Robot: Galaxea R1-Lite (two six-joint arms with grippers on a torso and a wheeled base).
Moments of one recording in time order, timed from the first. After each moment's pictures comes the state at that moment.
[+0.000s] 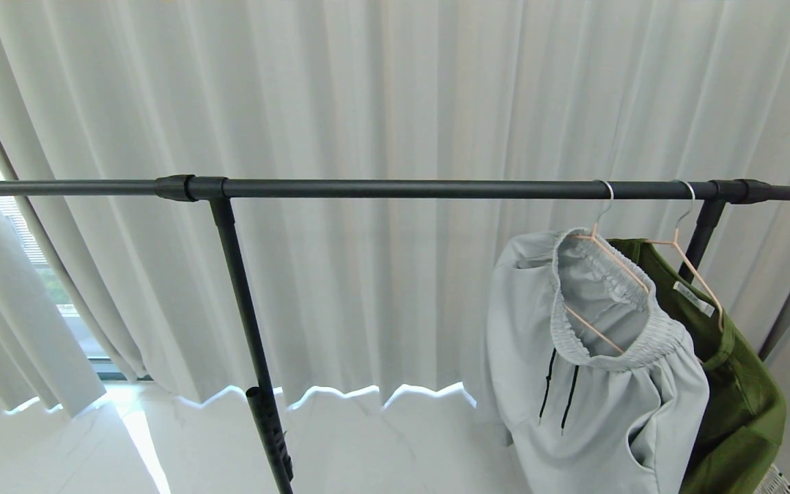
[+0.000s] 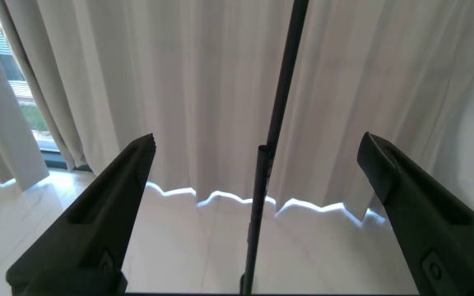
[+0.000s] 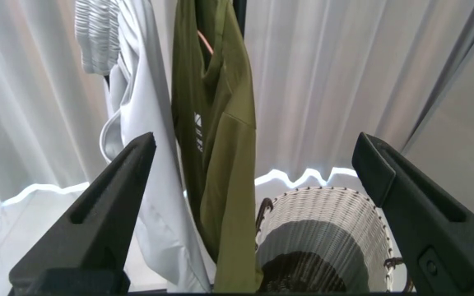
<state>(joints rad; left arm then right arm) -0.01 0.00 0.00 -0.02 0.07 0.00 -0.01 0.00 0.00 -0.01 -0.01 0.01</state>
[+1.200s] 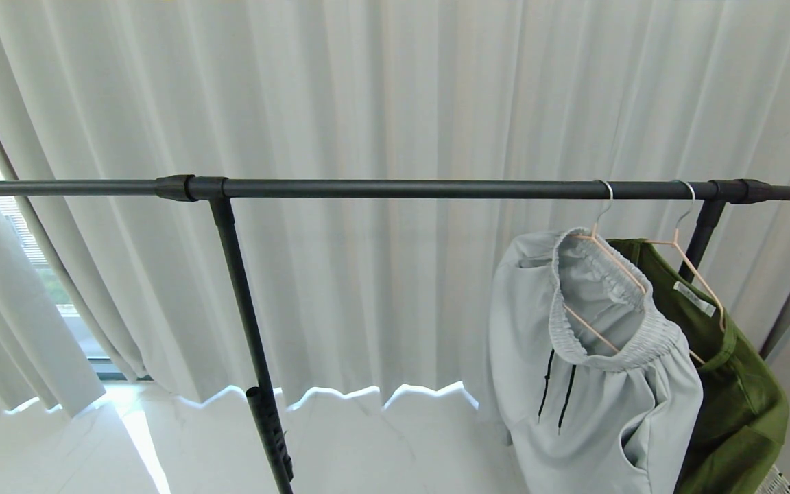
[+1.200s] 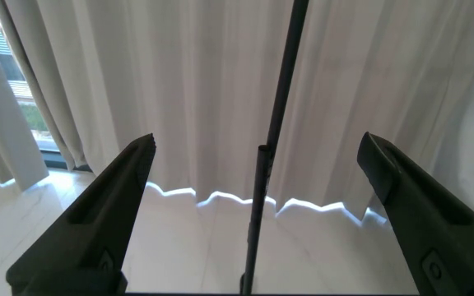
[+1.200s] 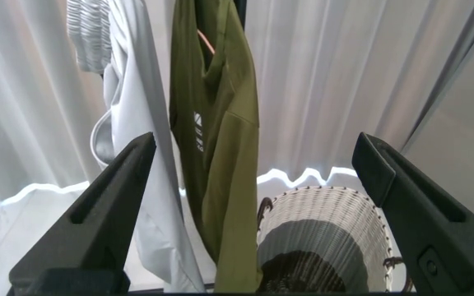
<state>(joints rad) -0.01 0.00 0.00 -0.02 0.07 0.00 -0.01 0.00 0.00 -0.01 -0.01 0.01</state>
